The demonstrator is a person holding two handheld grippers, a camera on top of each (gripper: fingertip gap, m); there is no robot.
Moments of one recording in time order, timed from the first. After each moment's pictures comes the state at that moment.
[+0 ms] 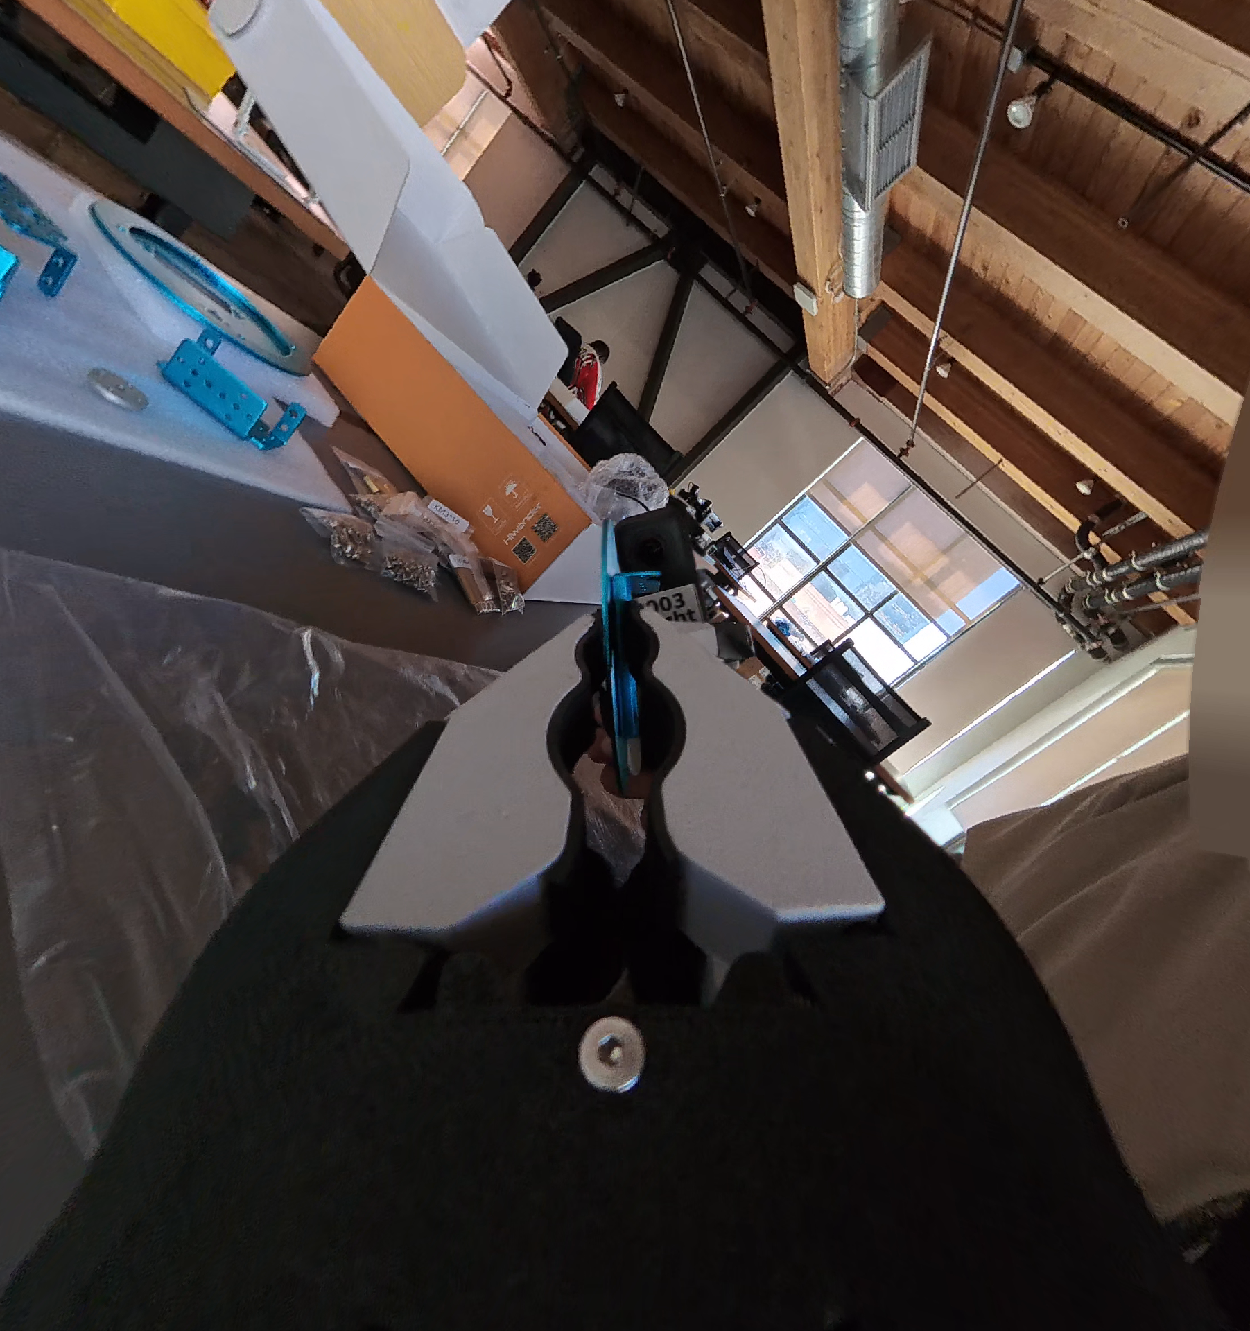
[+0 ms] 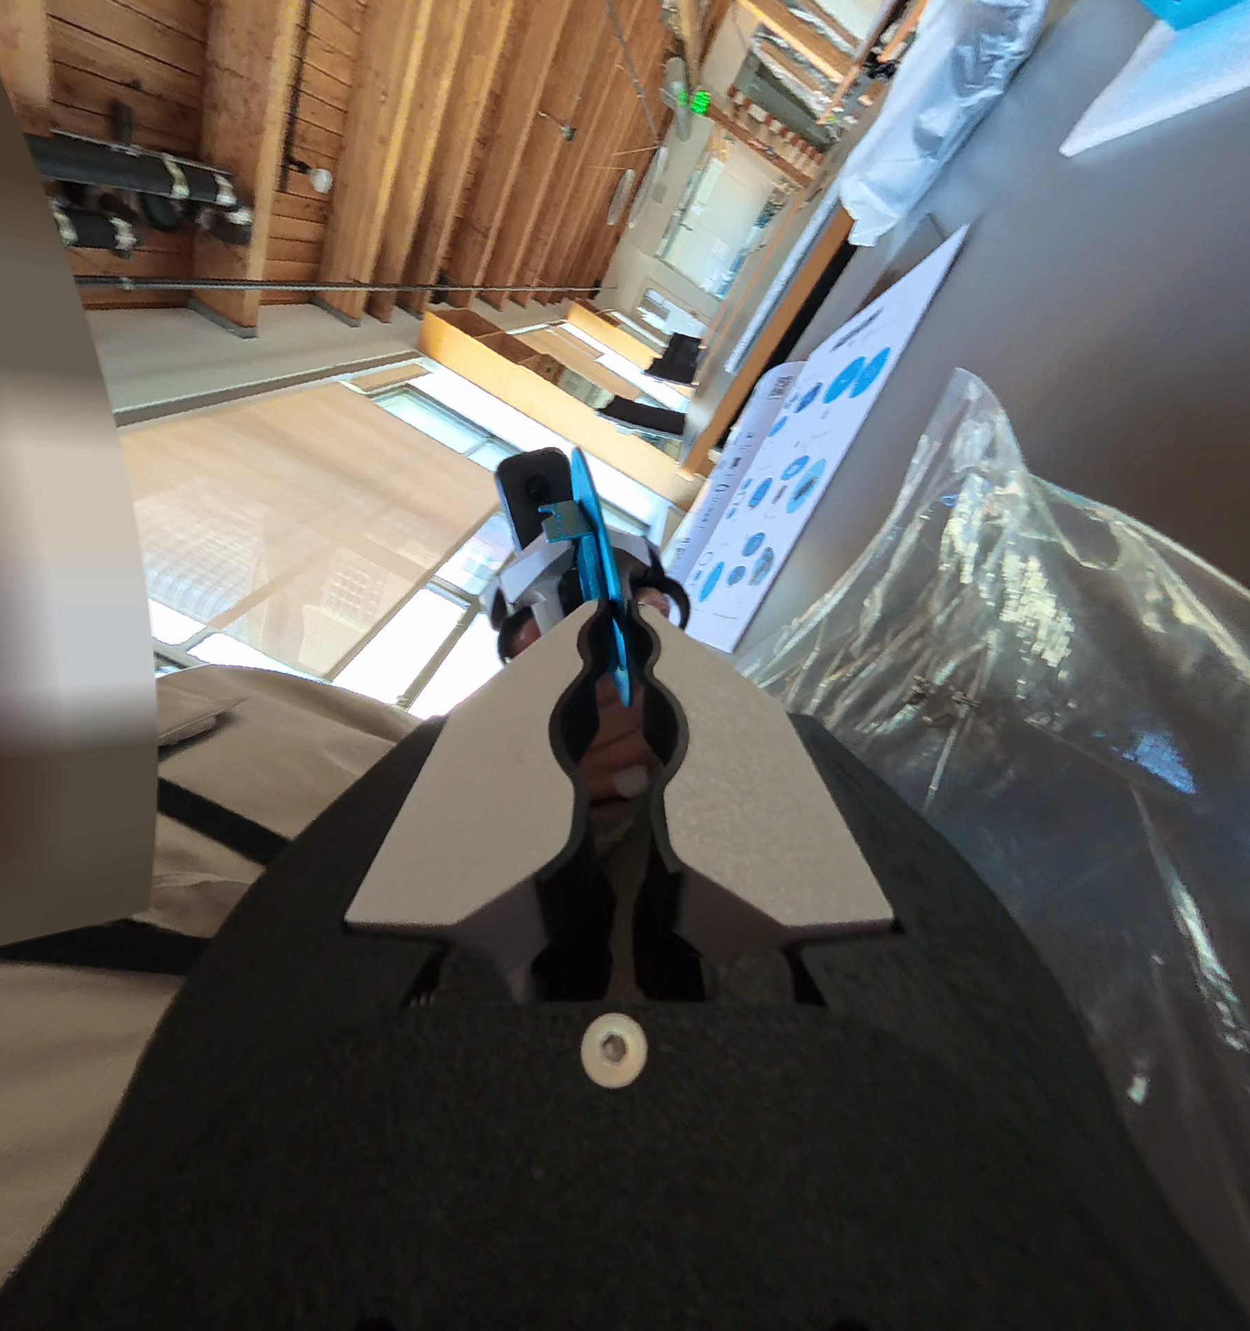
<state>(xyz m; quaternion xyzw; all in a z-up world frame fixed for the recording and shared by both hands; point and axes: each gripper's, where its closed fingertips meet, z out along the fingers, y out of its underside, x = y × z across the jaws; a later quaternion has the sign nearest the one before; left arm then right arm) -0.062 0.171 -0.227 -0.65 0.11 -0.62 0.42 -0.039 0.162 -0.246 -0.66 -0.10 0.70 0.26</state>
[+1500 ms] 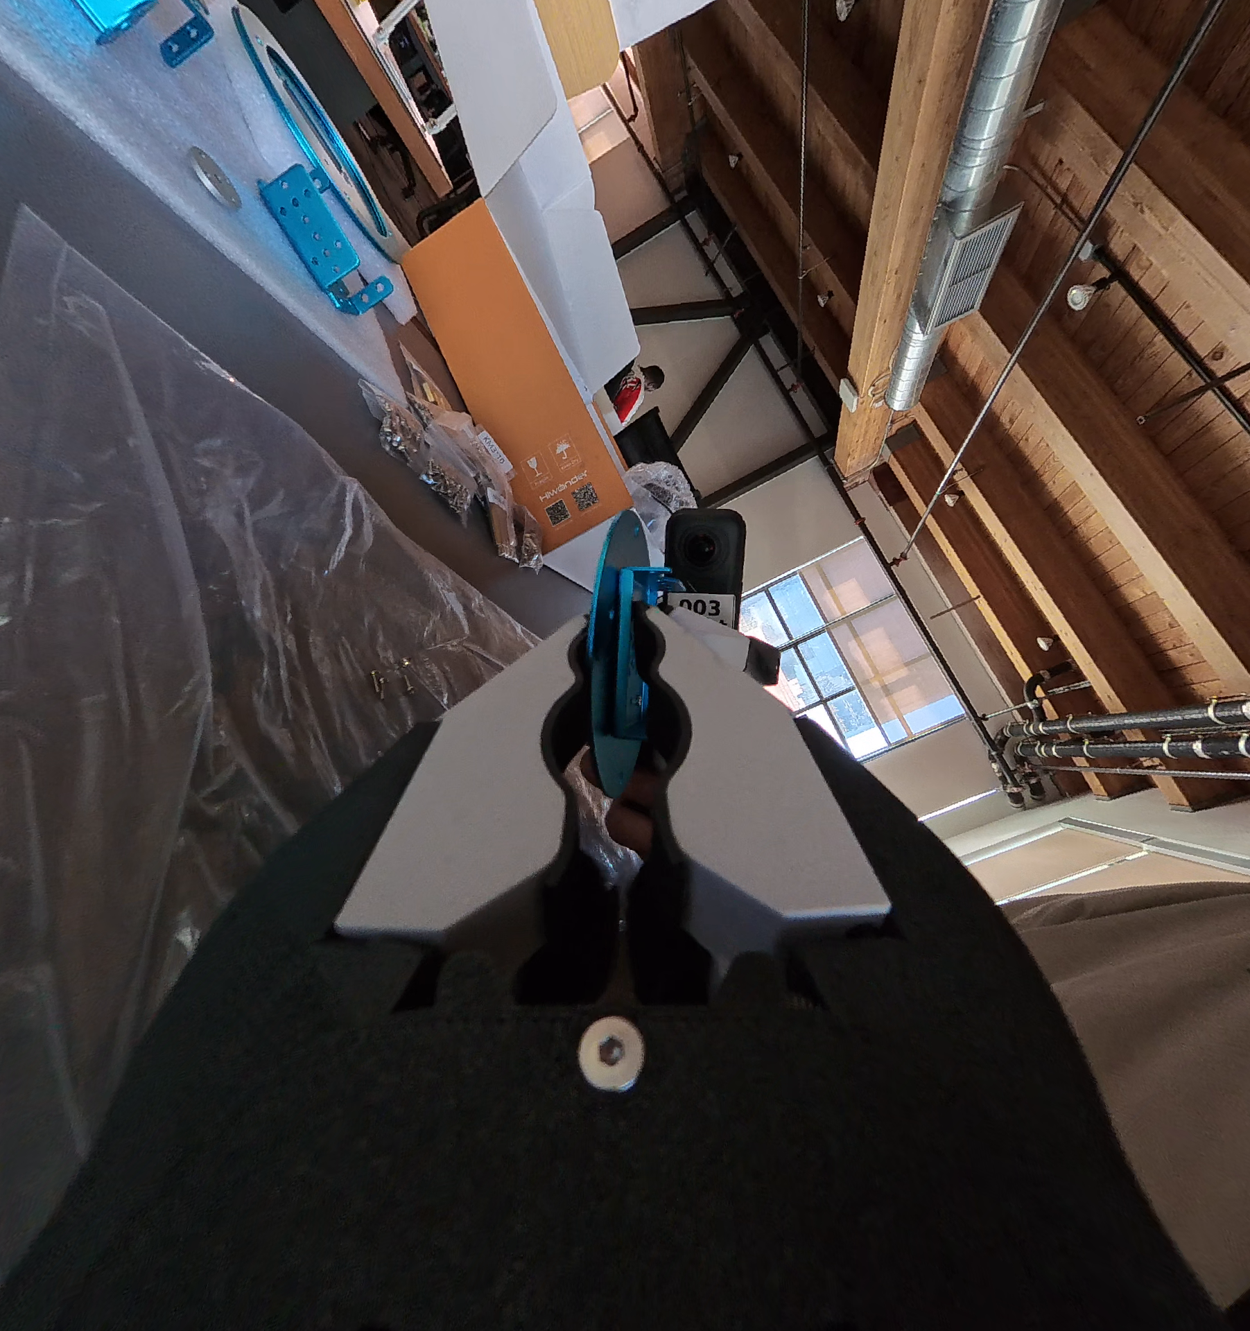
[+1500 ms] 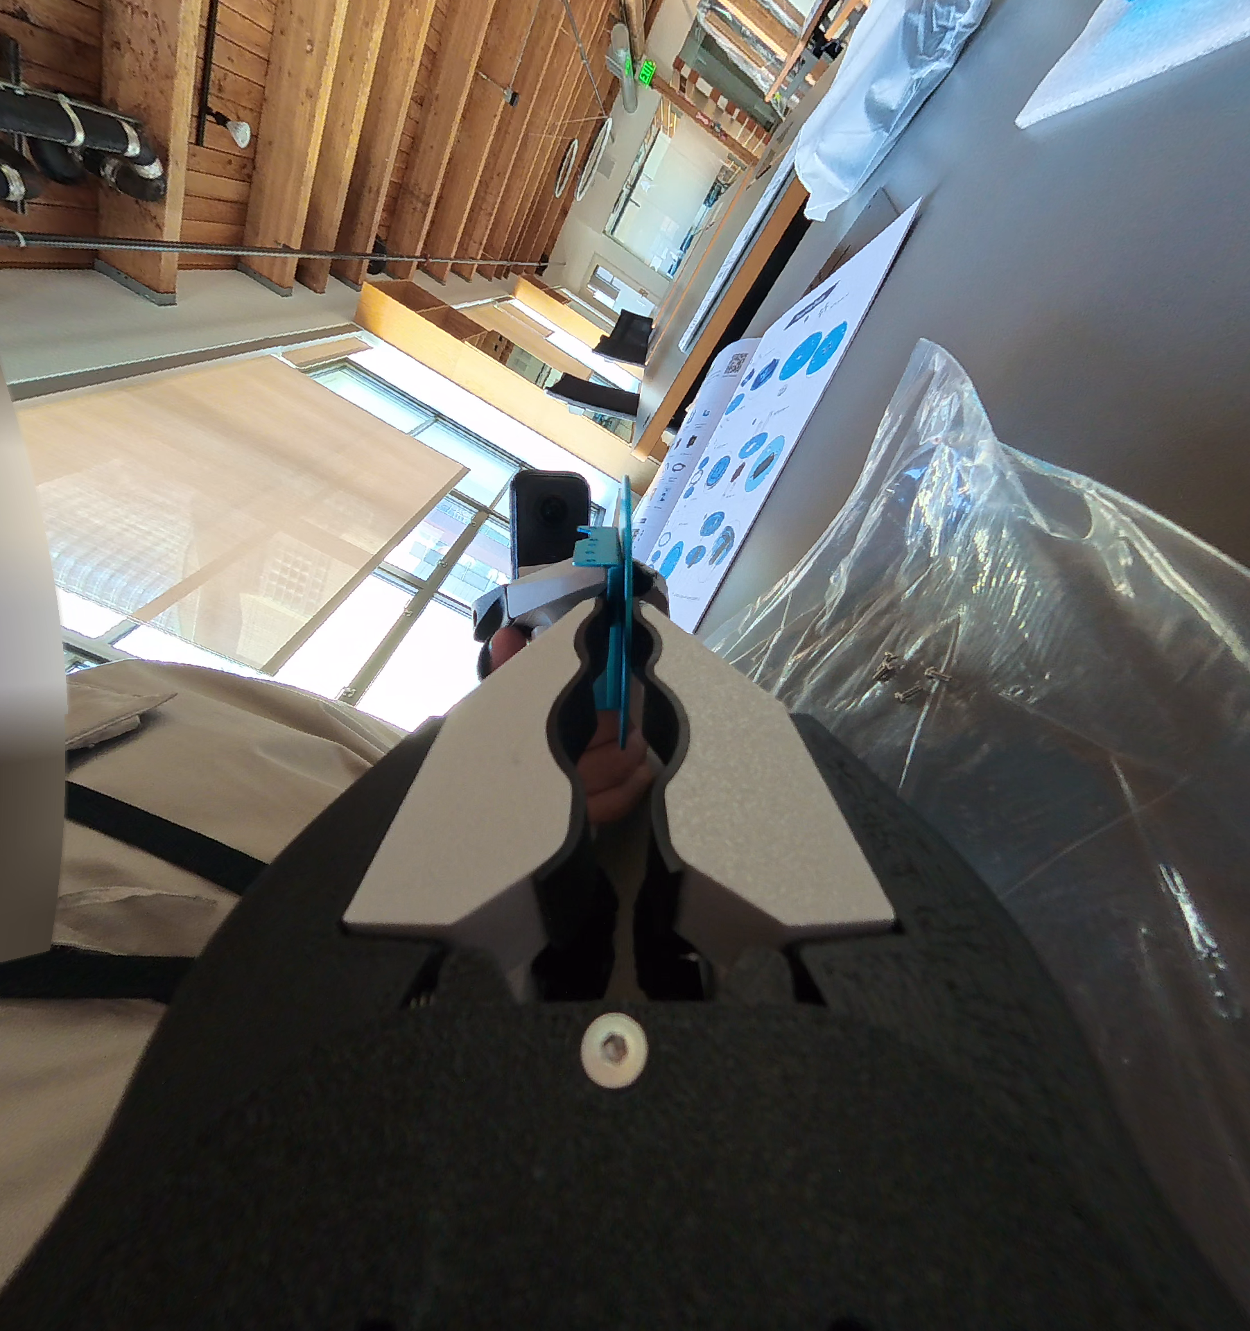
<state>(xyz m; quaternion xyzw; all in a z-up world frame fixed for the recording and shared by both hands) -0.055 0.170 -0.260 -0.68 -0.01 -0.65 0.35 -0.046 0.160 -0.263 -0.69 -0.11 0.67 0.26</state>
